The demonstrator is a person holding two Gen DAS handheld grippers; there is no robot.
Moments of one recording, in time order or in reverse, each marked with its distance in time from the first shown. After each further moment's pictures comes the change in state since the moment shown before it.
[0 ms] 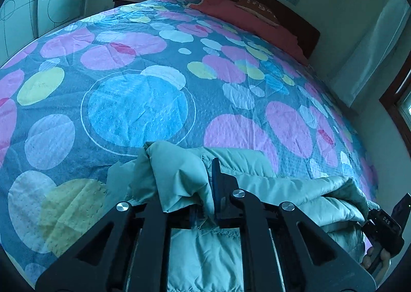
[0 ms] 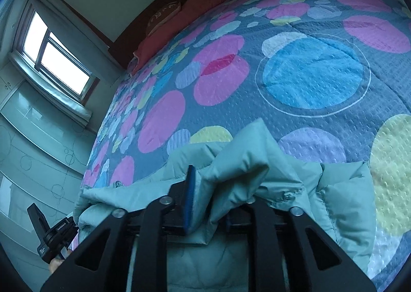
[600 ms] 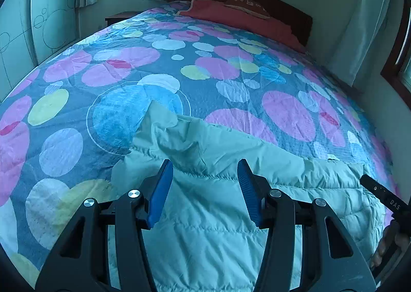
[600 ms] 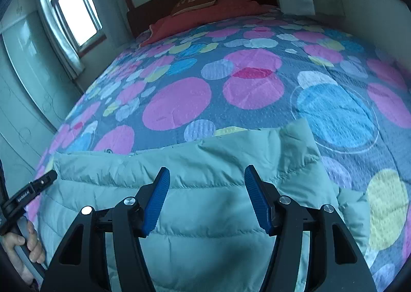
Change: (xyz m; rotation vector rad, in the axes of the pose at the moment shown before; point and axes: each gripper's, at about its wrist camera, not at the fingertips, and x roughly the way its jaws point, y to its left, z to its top) left arm -0.001 -0.026 -0.015 0.150 -0.016 0.097; right arm 0.032 0.087 -0.021 -0.403 0.042 -0.213
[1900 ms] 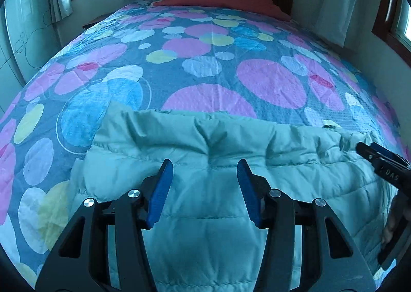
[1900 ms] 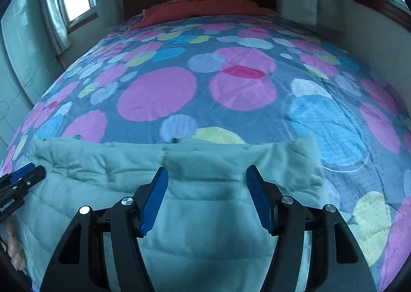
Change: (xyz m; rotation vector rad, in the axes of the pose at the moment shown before) left arm 0.024 -0.049 -0.017 0.156 0.101 0.019; right arm 0.024 -0.034 -0.003 0.007 0.057 -0.160
